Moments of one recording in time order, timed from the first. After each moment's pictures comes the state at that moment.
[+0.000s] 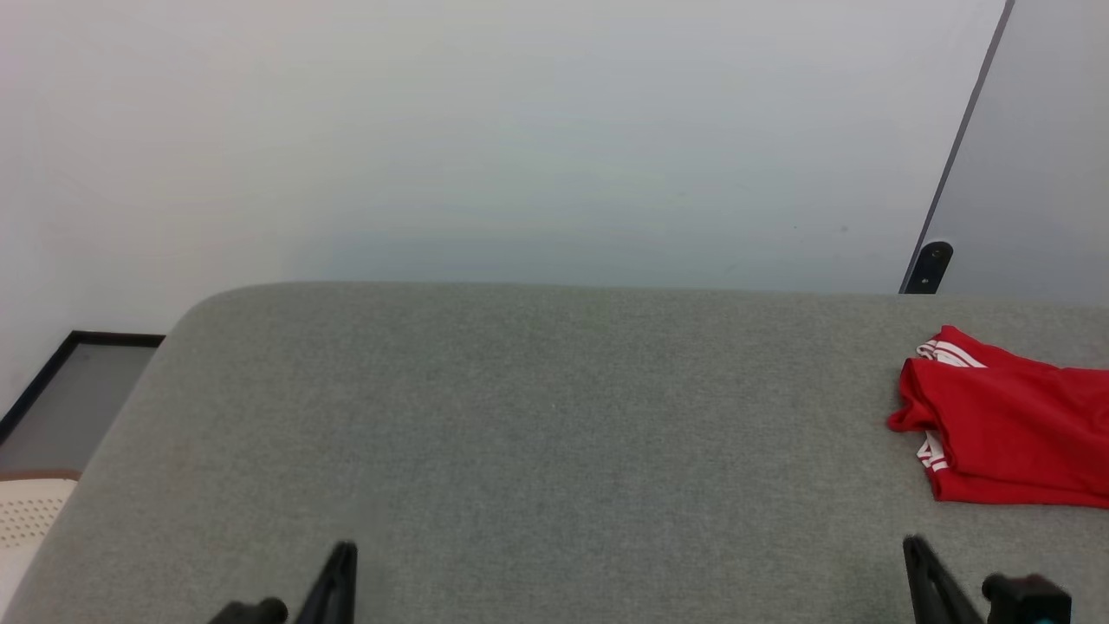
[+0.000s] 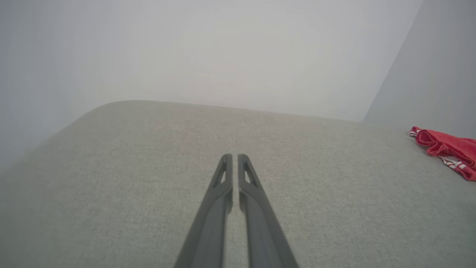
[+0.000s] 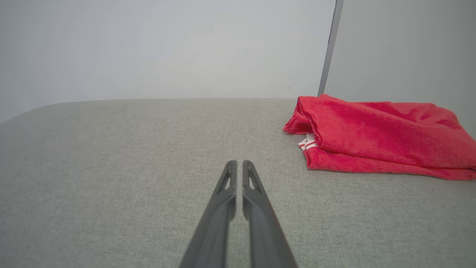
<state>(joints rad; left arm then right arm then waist) 0.08 0.12 -0.02 0.26 -0.25 -0.13 -0.26 -0.01 -0.11 -0.02 0.42 0.16 0.13 -0.26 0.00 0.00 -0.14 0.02</state>
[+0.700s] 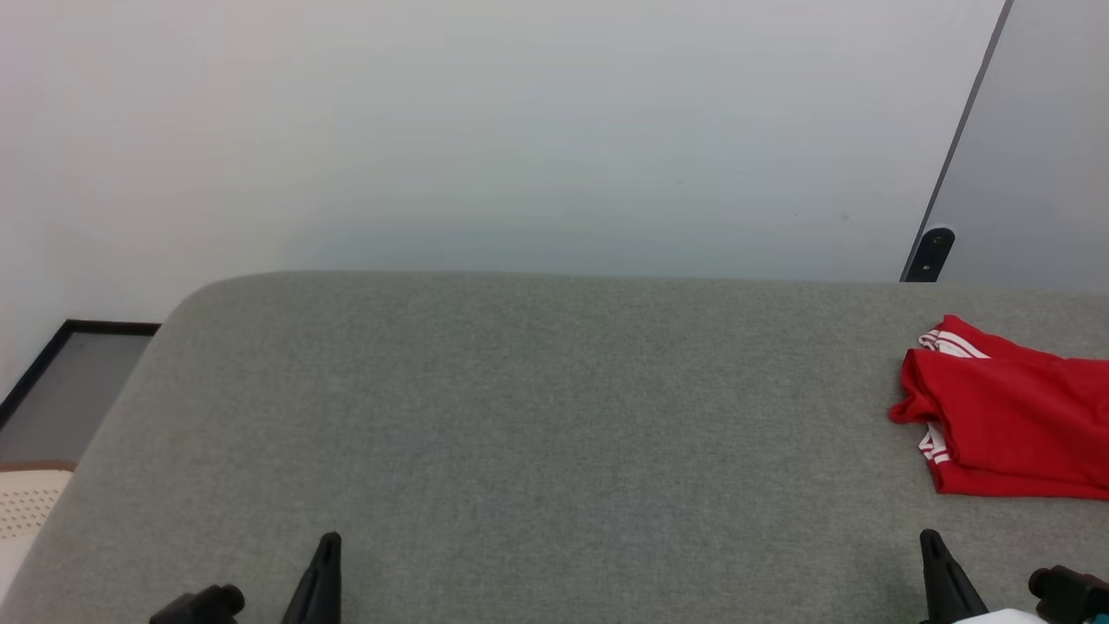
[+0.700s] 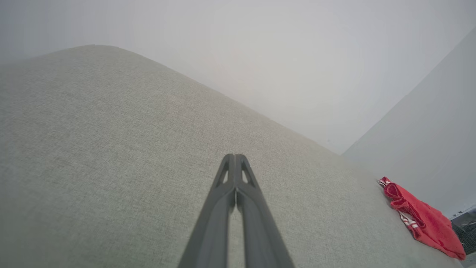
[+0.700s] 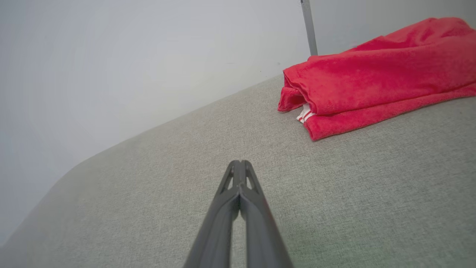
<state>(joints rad) 0.06 0.10 0.01 0.28 -0.58 -0.13 -0.17 0.00 -0.09 -0.04 0.40 0.51 0.13 -0.16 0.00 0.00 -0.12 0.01</state>
